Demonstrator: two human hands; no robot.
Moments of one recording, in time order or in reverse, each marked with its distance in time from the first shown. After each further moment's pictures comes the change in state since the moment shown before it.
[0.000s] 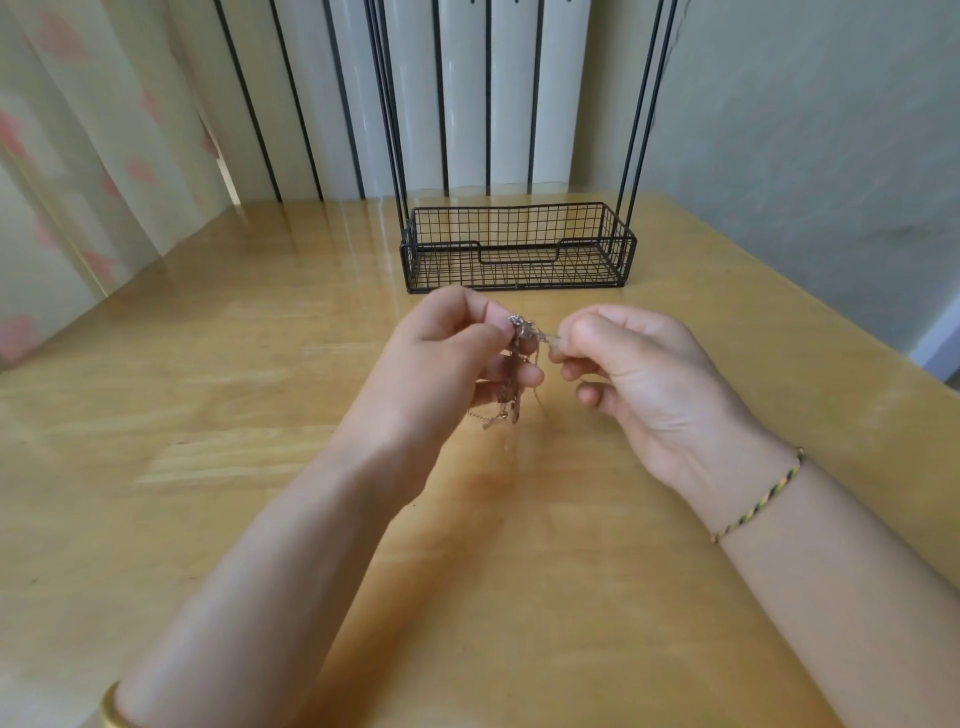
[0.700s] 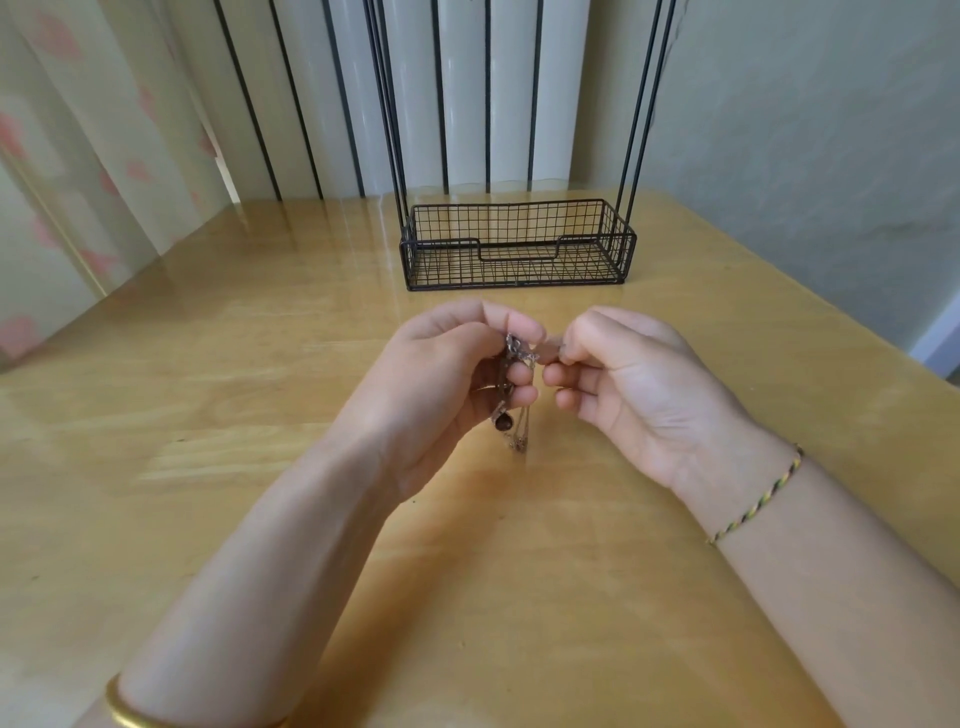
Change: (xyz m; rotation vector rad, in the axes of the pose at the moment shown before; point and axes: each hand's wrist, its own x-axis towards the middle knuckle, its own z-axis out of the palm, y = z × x) left_hand 0.000 0.001 0.000 -0.142 -0.101 -0.086; right_hand -0.002 -0.002 0.002 0.229 -0.088 0.114
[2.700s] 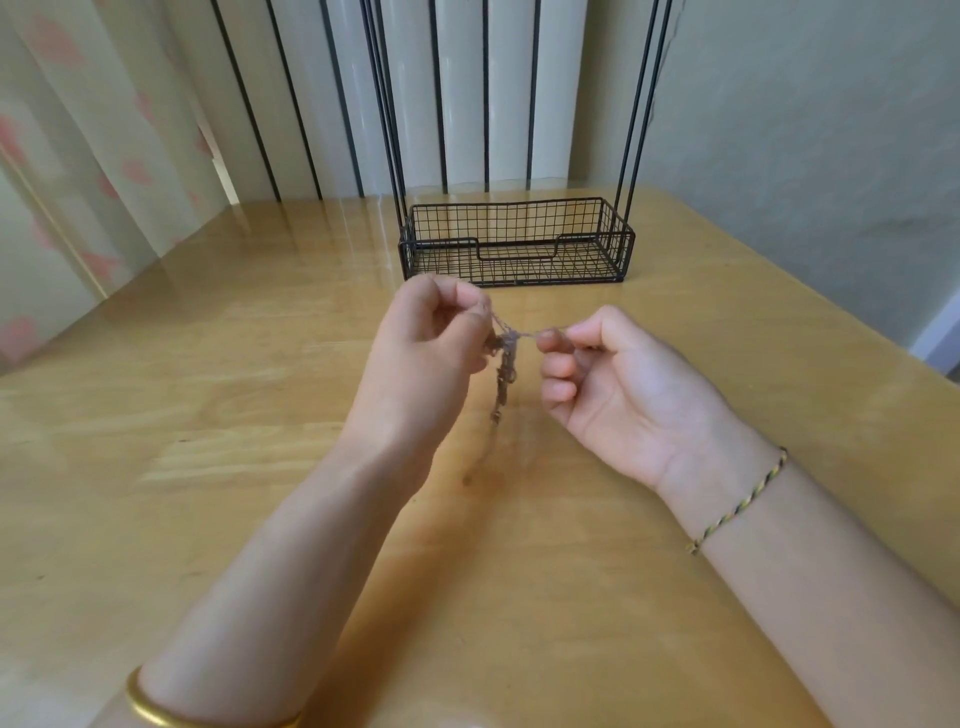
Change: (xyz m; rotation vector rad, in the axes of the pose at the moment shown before) left_hand 0.009 -0.013 -0.003 0.234 0.270 0.255; right_hand 0.007 0.007 0.003 0.441 -0.001 0.172
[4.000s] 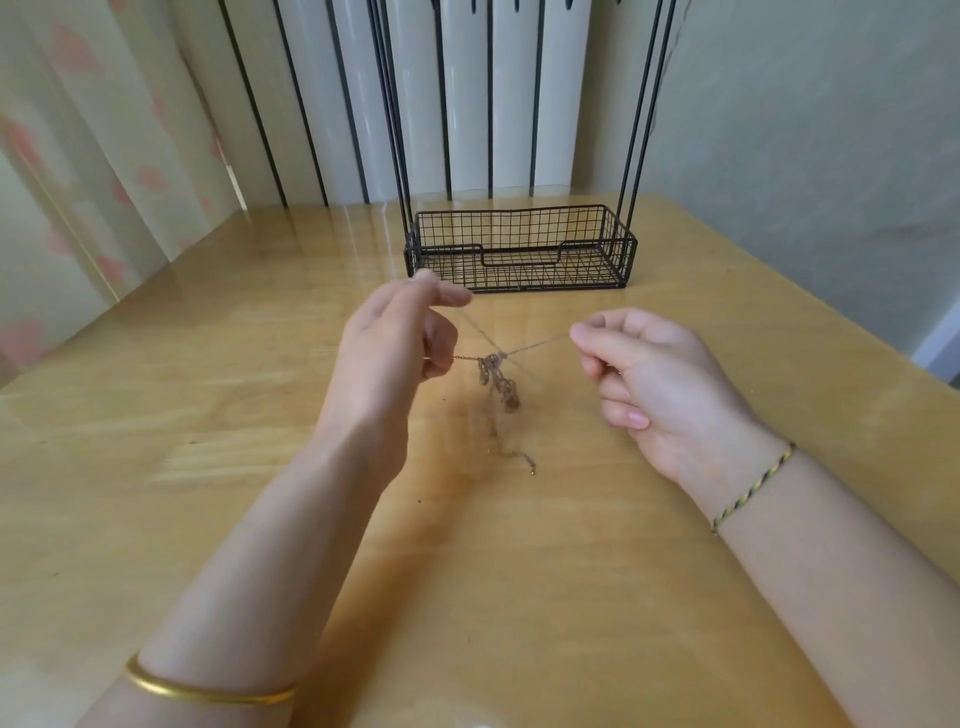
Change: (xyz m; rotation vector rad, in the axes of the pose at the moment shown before) left_hand 0.010 0.004 -0.016 -0.062 0.087 -0.113; right_hand -0.002 -0.009 -0.013 -0.511 0.163 -0.219
